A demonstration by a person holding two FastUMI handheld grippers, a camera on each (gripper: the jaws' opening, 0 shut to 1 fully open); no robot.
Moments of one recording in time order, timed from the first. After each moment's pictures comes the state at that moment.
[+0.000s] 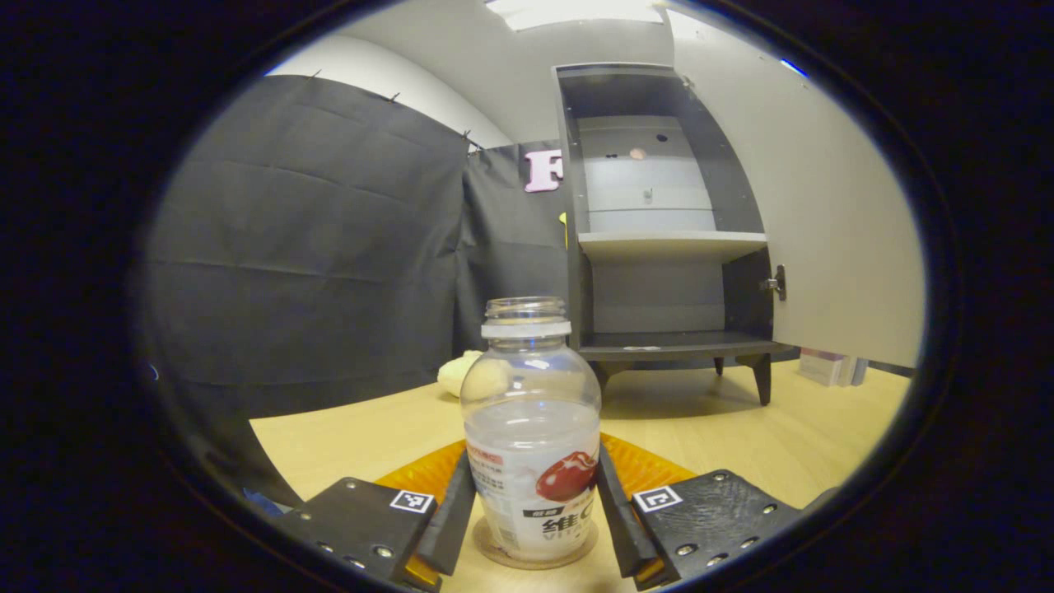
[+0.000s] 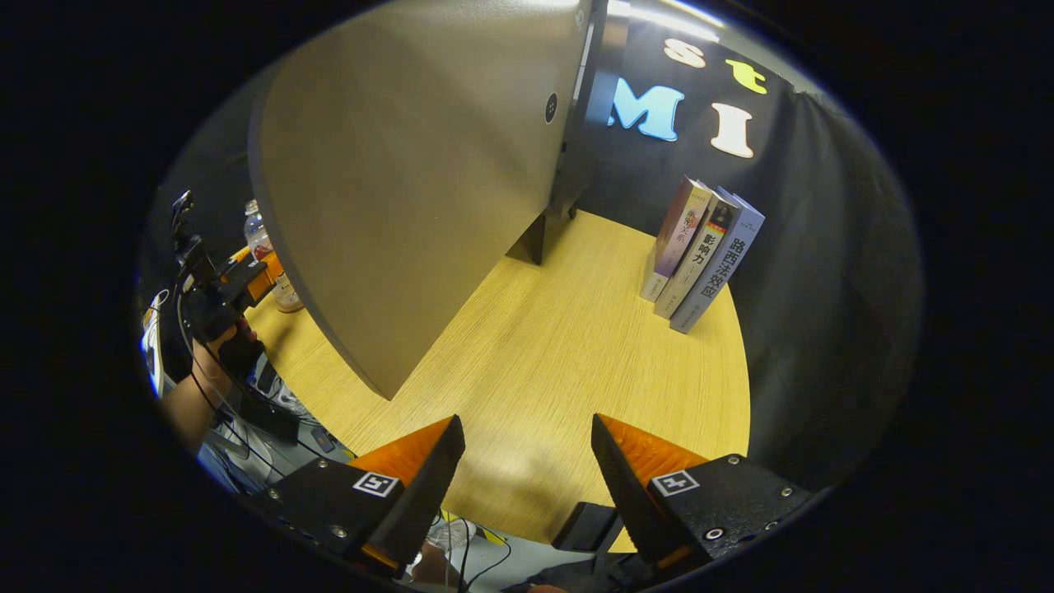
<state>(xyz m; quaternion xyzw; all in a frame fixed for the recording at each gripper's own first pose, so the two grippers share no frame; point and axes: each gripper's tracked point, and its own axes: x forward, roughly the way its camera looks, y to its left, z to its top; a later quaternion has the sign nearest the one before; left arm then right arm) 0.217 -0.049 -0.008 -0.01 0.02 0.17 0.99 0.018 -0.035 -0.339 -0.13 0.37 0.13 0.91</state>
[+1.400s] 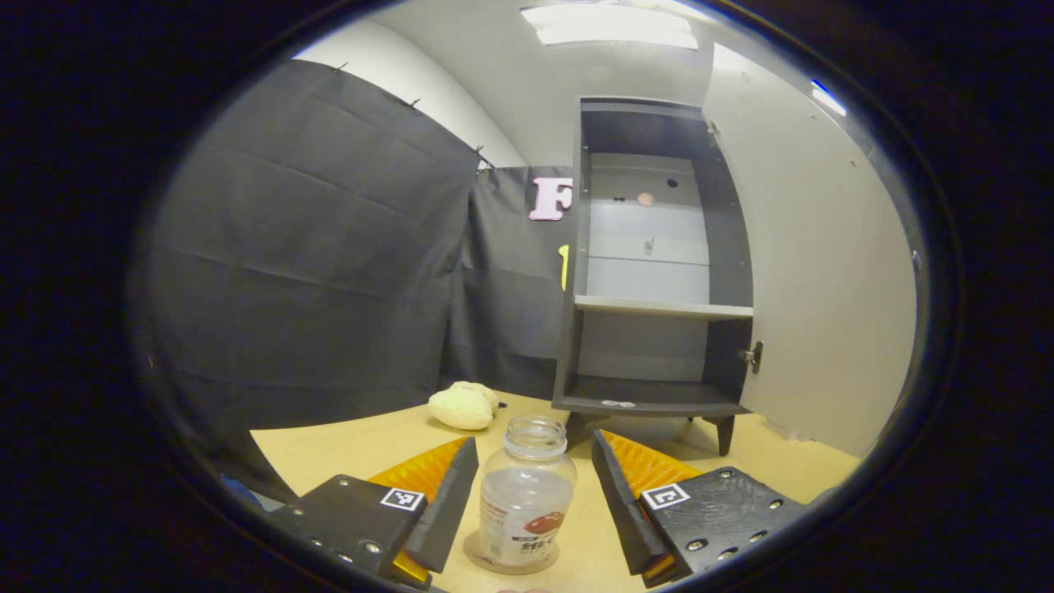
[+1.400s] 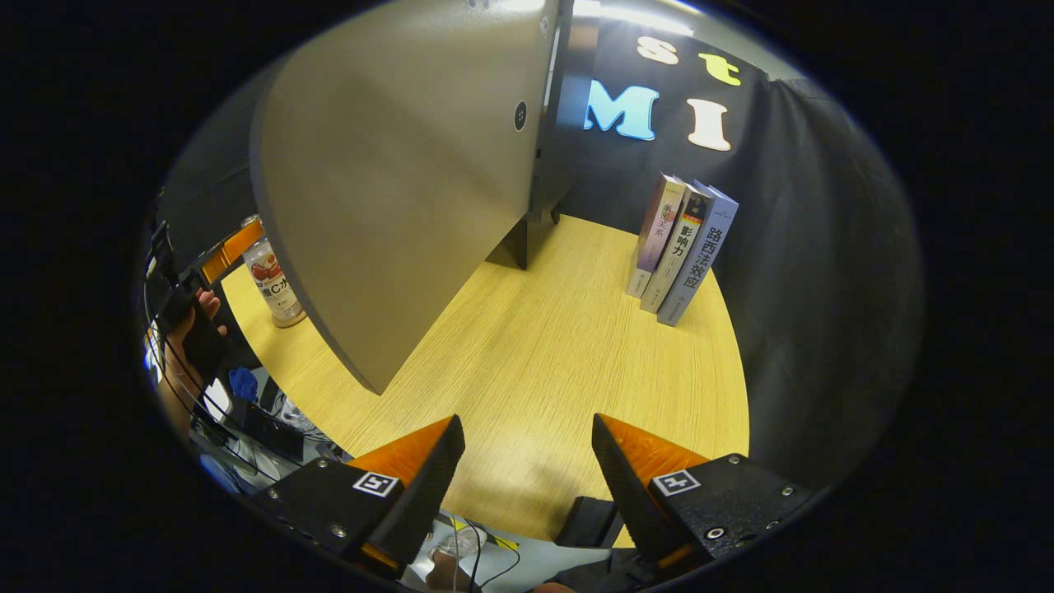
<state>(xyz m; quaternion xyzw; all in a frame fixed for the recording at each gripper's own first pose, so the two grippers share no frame) 0.187 -0.049 0.088 -0.07 -0.04 0.17 0.98 0.008 -0.049 -0.337 -0.10 0.36 0.10 0.92</state>
